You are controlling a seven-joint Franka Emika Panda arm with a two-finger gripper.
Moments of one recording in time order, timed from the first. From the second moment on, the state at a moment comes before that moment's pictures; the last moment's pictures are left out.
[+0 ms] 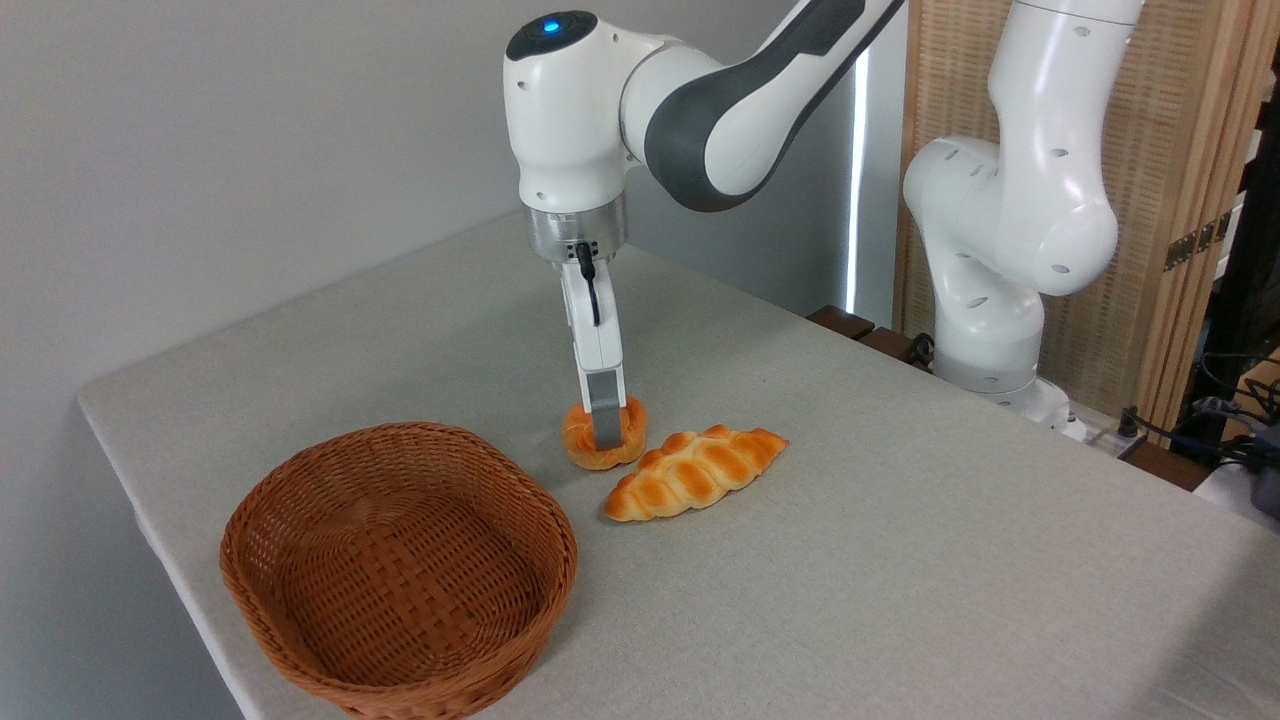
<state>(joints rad) -0.32 -0.29 0.03 -2.41 -0.10 2.14 1.06</state>
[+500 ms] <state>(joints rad) -0.32 -0.29 0.03 -2.41 -0.10 2.14 1.06</state>
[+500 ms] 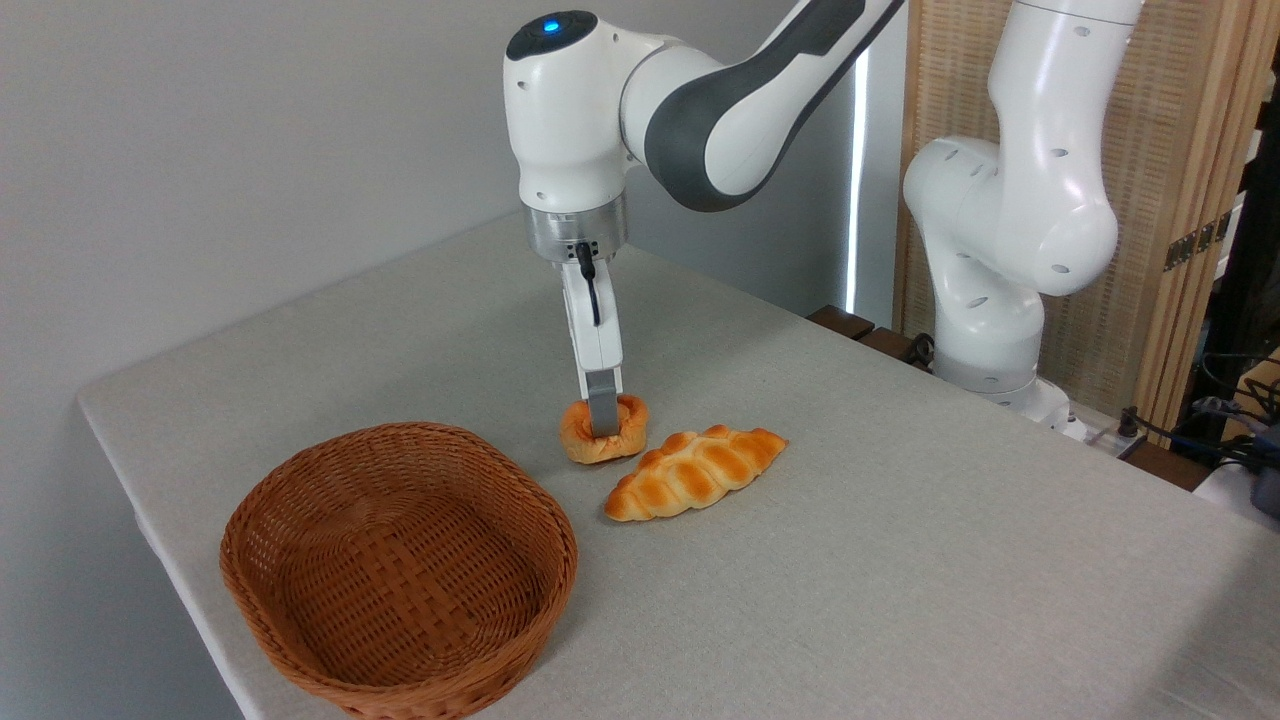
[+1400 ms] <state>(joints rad) -0.32 -0.31 0.11 -2.22 -0.17 1.99 1.02</state>
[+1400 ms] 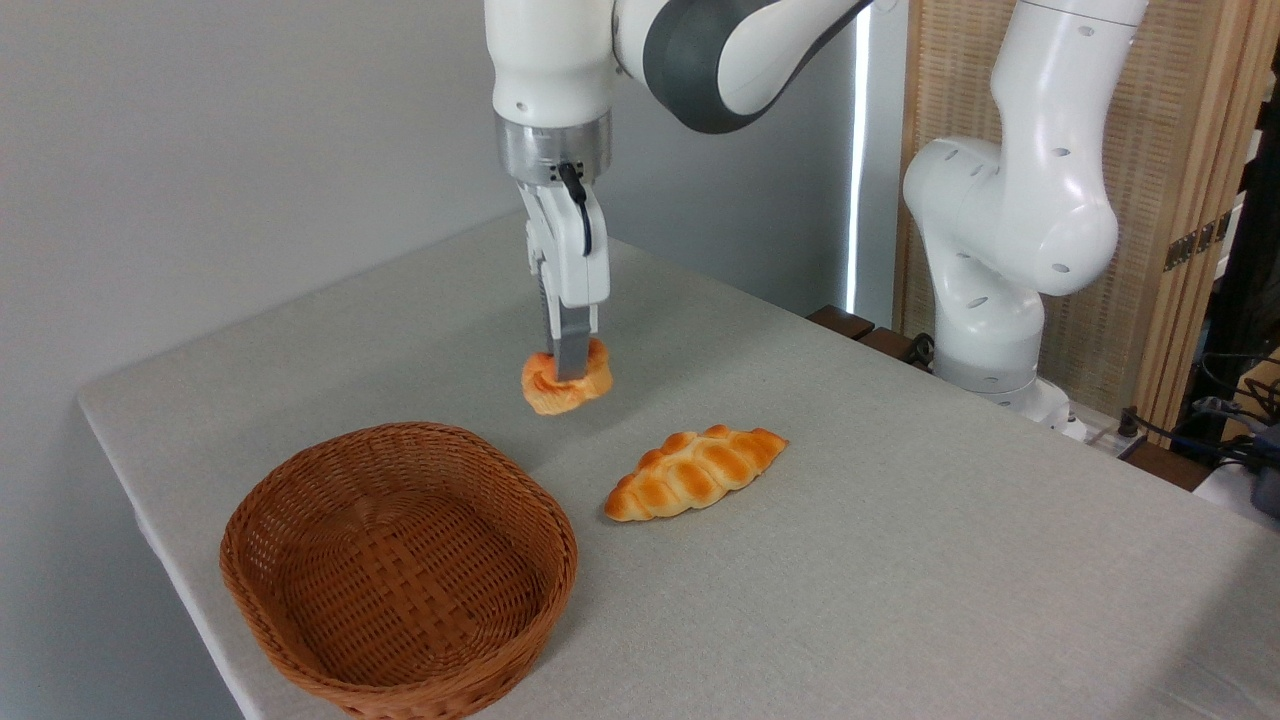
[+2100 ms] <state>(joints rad) -0.32 -0.09 0.16 -1.95 -0.28 2.09 1.02</state>
